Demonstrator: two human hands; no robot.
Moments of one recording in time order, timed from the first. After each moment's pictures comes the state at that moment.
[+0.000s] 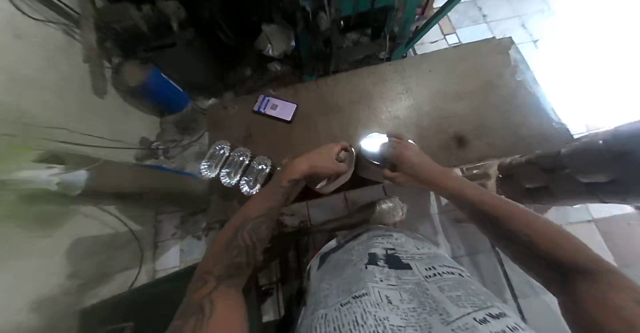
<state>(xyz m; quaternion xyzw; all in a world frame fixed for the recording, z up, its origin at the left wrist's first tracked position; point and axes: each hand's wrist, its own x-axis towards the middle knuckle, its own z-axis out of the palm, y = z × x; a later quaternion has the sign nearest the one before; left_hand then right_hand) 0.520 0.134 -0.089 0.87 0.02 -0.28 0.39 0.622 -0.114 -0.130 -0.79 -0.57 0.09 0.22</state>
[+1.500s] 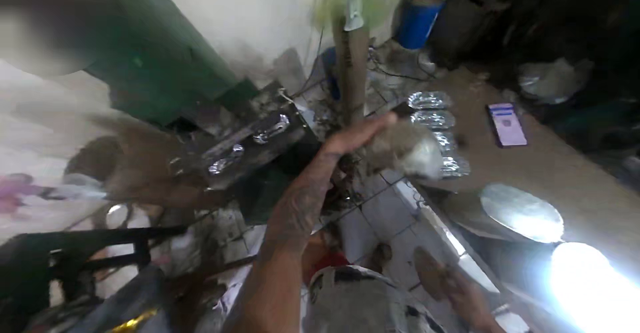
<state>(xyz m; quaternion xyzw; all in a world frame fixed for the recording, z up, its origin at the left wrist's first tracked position) 0.190 0.174 -0.062 0.67 0.43 0.24 0.55 0.515 -0.135 -0.226 -0.66 -0.57 0.46 0.16</state>
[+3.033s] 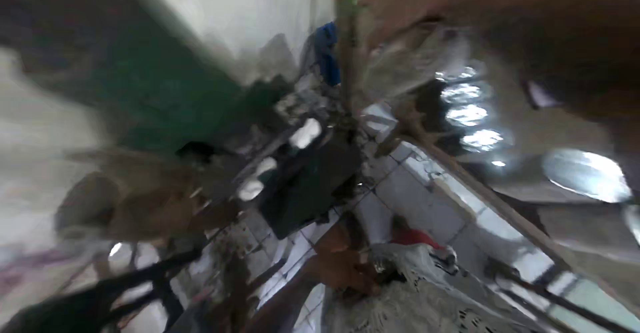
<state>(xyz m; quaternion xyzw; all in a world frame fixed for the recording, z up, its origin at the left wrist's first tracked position) 0.012 -0.025 -0.104 0.59 0.30 -0.11 0.74 0.243 0.316 0.059 -0.21 -0.78 0.59 0.07</state>
